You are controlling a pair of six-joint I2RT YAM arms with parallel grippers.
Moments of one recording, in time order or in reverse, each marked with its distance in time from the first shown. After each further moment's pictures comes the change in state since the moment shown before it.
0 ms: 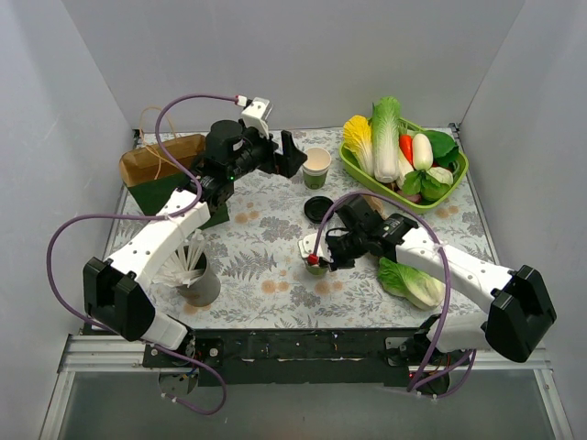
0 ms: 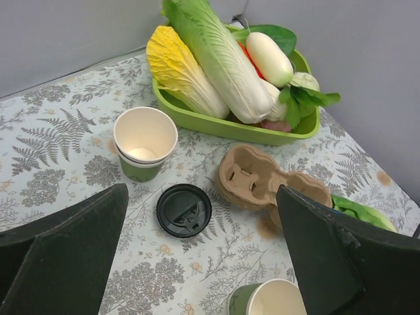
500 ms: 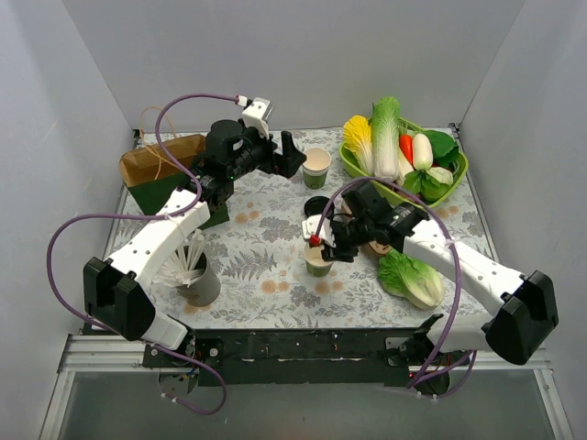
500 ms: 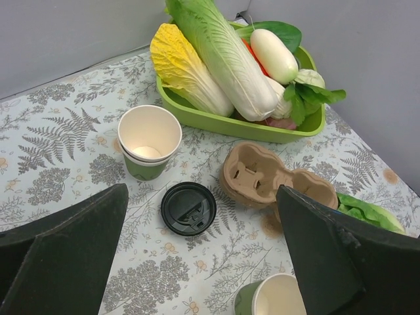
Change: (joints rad) left arm -0.021 -0.003 -0.003 -0.011 0.009 0.020; right arm -0.013 -0.013 0.066 -0.068 0.028 0.065
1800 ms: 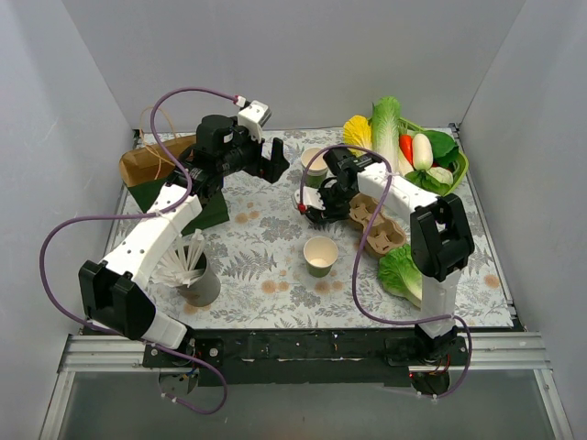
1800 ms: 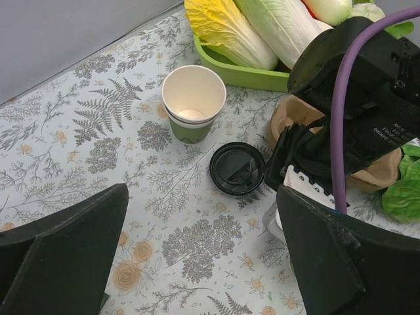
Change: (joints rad) left arm 0.071 0.000 0.065 -0.217 0.037 0.227; right arm -0.232 0.637 0.532 -0.186 0.129 -0.426
